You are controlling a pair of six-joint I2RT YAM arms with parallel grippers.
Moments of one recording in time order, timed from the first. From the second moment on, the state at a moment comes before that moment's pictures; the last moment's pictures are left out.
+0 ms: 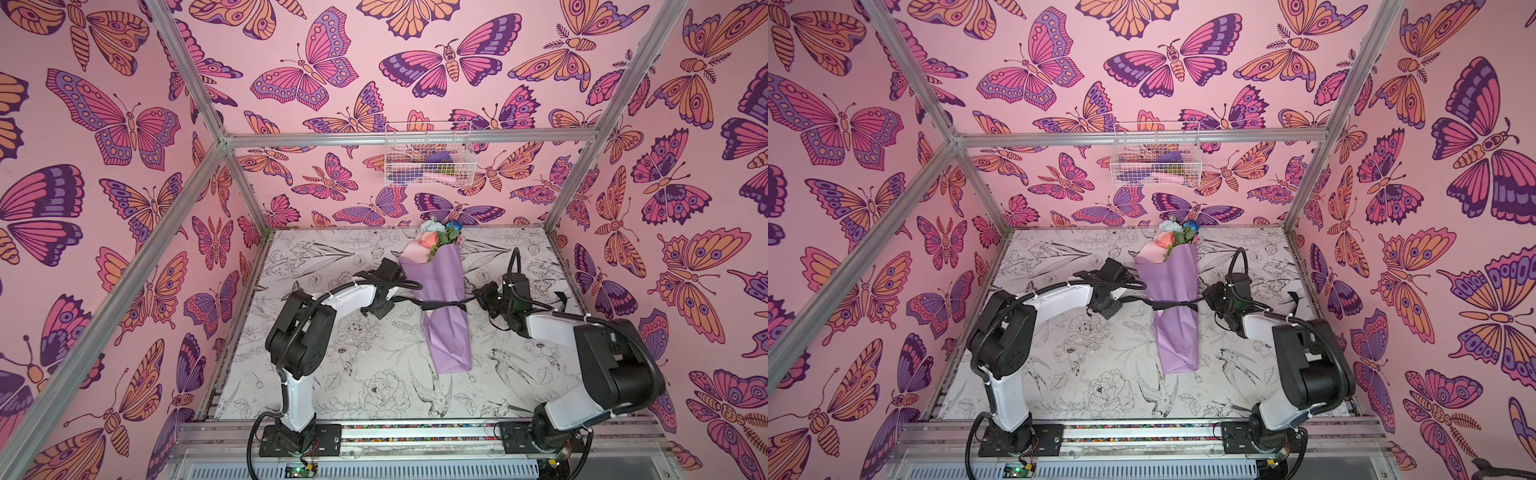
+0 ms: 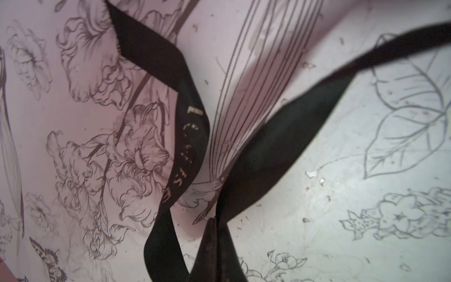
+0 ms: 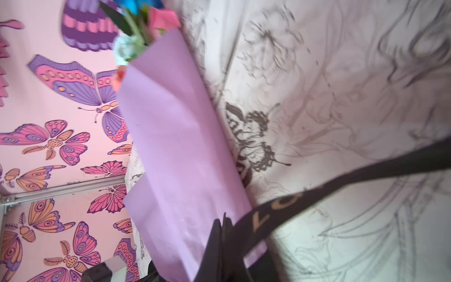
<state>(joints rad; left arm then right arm) -0.56 1.90 1.30 -0.63 -0.24 0.24 0.18 1.53 0.65 0.28 -0.20 1.08</state>
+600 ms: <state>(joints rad) -0.40 1.78 1.06 -0.53 -0.02 -0.30 0.19 1.51 0.66 0.13 -0.18 0.94</state>
